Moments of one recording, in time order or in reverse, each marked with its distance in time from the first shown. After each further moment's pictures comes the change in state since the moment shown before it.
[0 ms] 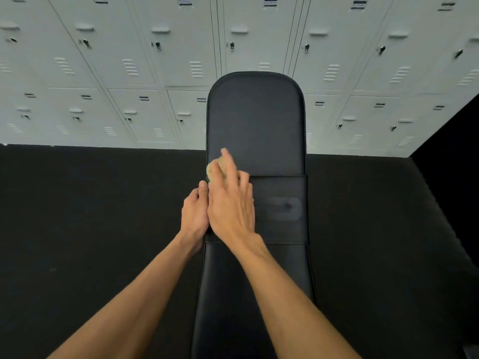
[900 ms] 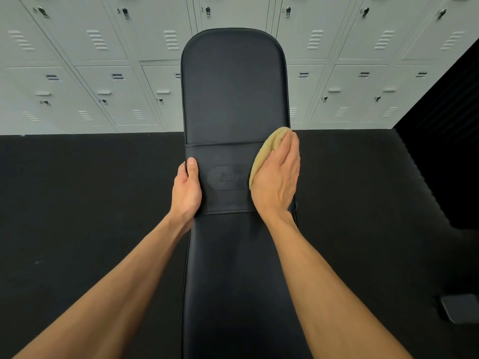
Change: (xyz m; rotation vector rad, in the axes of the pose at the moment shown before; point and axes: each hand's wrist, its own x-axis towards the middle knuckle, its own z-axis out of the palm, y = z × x) left_hand -0.002 -0.025 0.016 0.046 -0.021 0.088; right_hand -0.020 0.104 -0.013 -0.149 0.407 0.402
